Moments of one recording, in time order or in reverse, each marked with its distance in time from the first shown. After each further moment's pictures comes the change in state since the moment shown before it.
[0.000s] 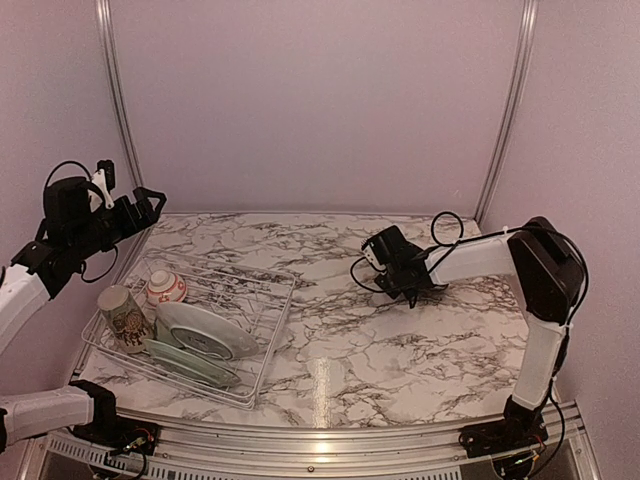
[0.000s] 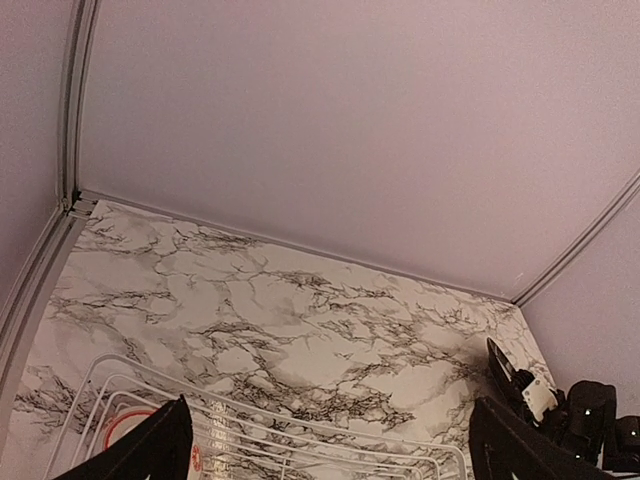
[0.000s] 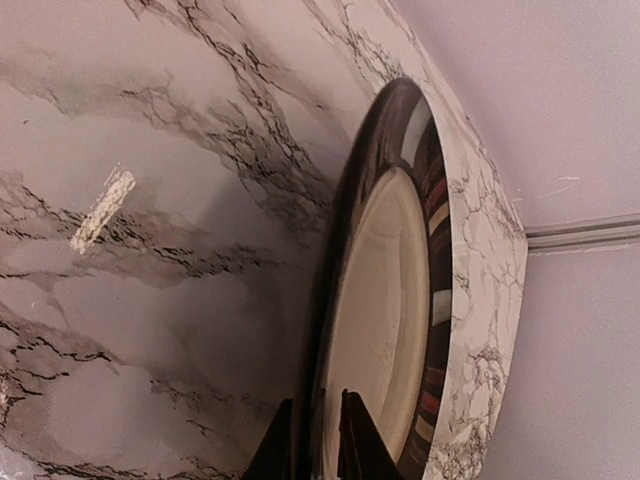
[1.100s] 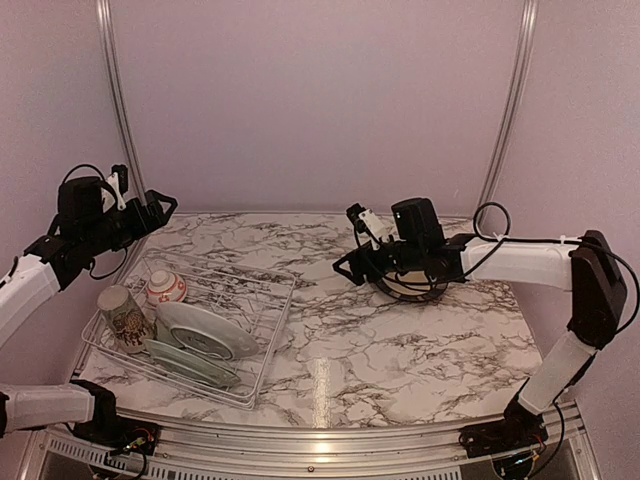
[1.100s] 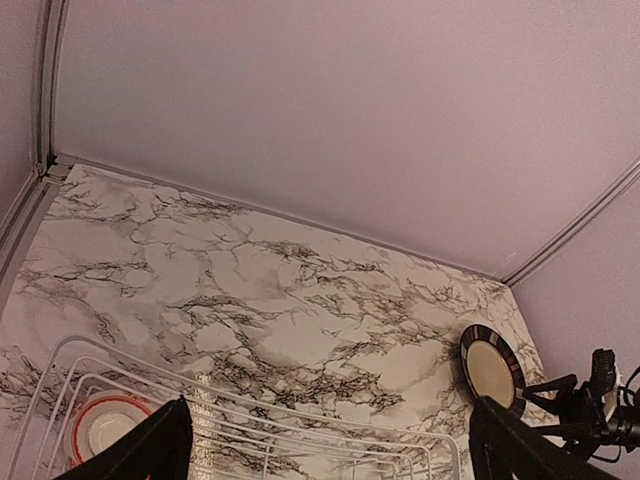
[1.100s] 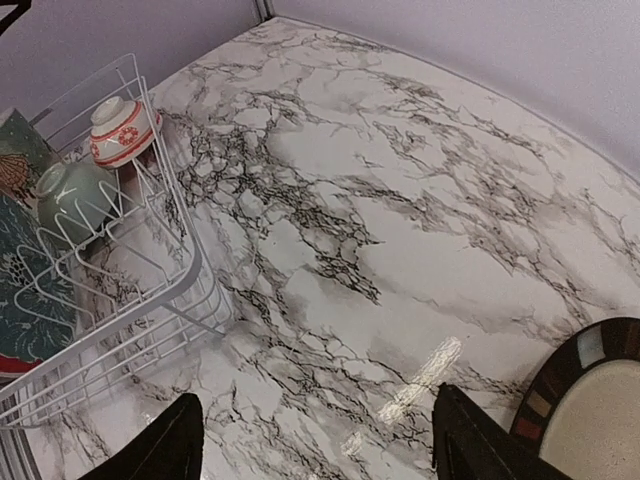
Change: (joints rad) left arm 0.000 0.087 0.003 0.021 0.064 -0.037; right arm 0.019 -0.279 -0.064 0.130 -0.884 0.370
